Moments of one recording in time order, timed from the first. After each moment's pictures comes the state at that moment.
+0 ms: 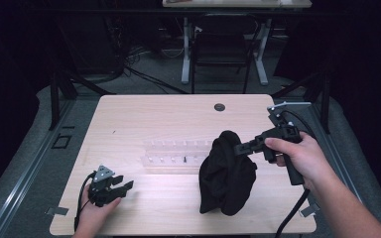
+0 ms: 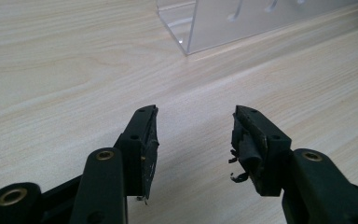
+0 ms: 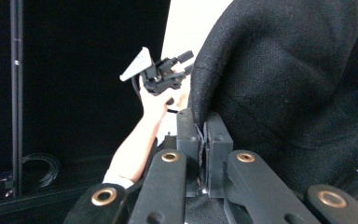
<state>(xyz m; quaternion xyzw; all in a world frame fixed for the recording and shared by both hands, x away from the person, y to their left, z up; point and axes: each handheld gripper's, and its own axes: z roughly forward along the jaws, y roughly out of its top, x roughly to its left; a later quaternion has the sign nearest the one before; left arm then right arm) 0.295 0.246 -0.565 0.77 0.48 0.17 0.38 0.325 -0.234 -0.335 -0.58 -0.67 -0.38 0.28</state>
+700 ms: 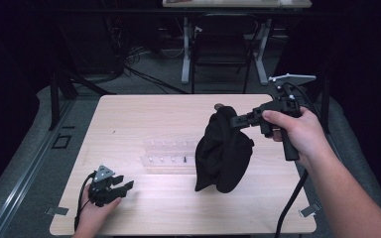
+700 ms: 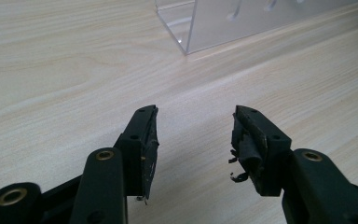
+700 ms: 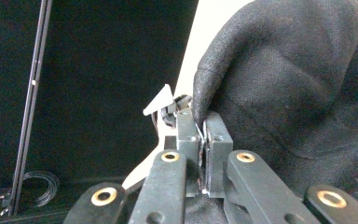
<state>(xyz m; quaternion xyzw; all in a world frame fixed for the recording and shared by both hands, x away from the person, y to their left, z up) 0.296 0.246 -0.566 0.77 0.48 0.17 0.38 0.350 -0.223 -0.286 -0.57 -0.66 -0.42 0.24</state>
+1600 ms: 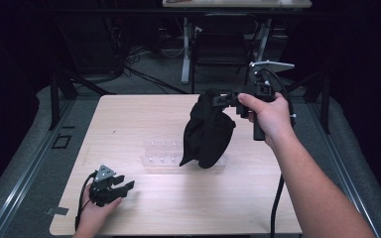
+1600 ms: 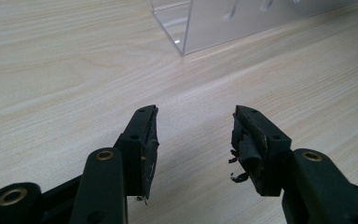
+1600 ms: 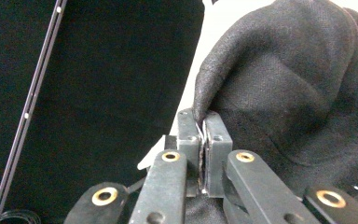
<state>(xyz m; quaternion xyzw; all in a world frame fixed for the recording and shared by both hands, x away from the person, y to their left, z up) 0.297 0.244 -0.566 0.78 0.47 0.16 0.38 0.396 -0.188 -0.294 -0.58 -0.64 -0.47 0.19</state>
